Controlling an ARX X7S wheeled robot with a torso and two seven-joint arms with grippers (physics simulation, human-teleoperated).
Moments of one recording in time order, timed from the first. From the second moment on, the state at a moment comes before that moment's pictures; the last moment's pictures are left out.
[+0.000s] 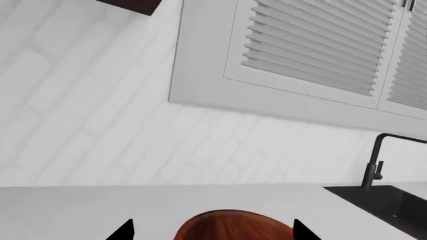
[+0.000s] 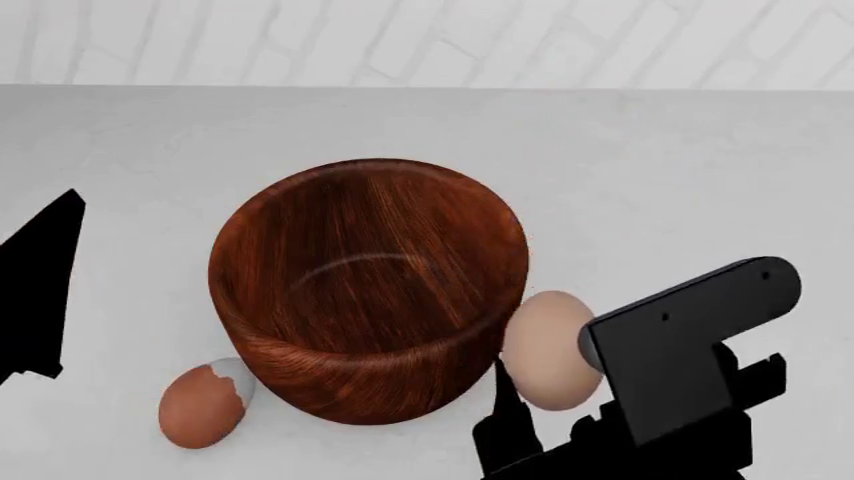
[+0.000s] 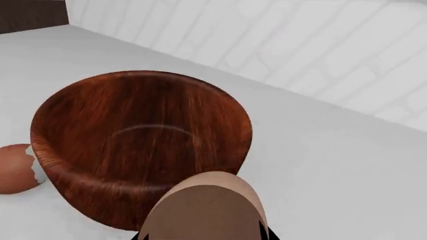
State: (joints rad) left arm -0.46 -0.66 -0.12 0.63 -1.26 -0.73 -0.29; right arm 0.60 0.75 -0.19 -0.66 1.22 1.09 0.46
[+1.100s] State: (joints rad) left arm -0.38 -0.66 -0.15 0.64 -1.18 -0.65 -0.24; right arm 0.62 0.70 -0.38 -0.50 1.11 1.09 0.32
